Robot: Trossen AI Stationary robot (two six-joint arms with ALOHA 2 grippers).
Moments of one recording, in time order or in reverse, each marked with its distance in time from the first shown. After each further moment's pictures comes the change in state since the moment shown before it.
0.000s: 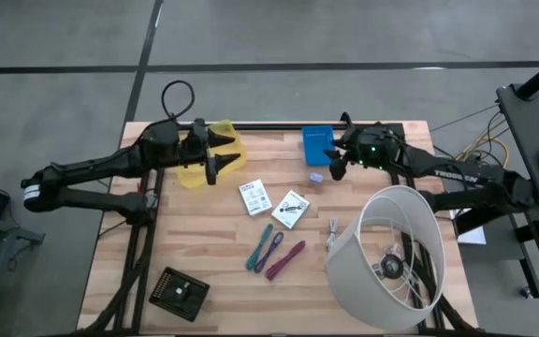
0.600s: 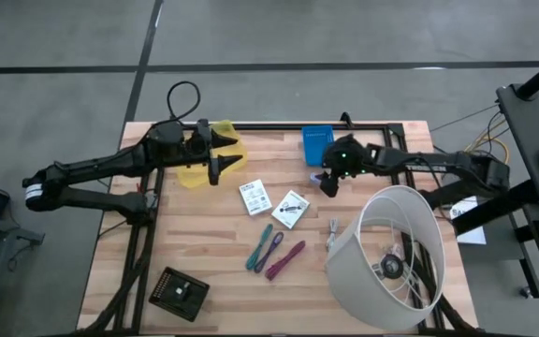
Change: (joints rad) left arm 0.014 0.031 -0.002 0.000 0.025 0.016; right arm 0.001 0.287 0.007 -0.084 -0.198 -0.074
